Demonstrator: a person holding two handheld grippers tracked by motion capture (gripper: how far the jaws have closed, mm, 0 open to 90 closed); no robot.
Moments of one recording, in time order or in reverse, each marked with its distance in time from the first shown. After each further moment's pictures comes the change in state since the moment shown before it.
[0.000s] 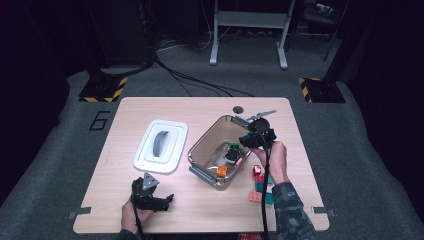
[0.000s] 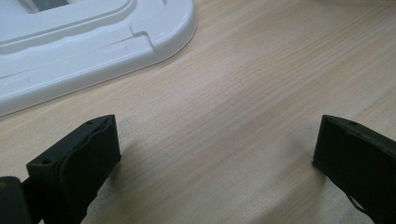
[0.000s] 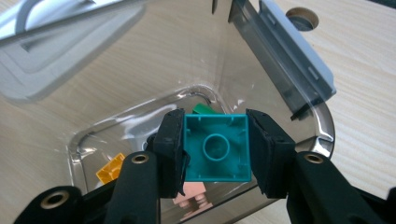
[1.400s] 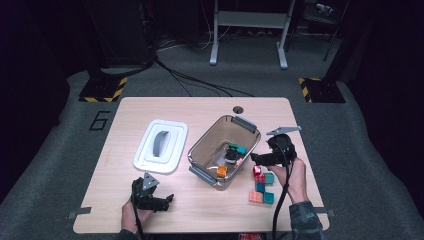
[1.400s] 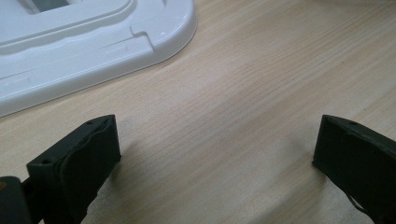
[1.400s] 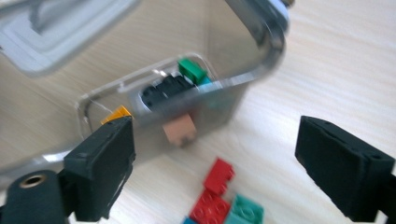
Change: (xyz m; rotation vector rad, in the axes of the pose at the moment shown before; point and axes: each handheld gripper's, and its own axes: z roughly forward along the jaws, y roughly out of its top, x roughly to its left) left arm 0.001 0.000 0.000 0.004 0.001 0.017; right arm -0.010 -0.055 -0.048 -0.058 -0.004 0.047
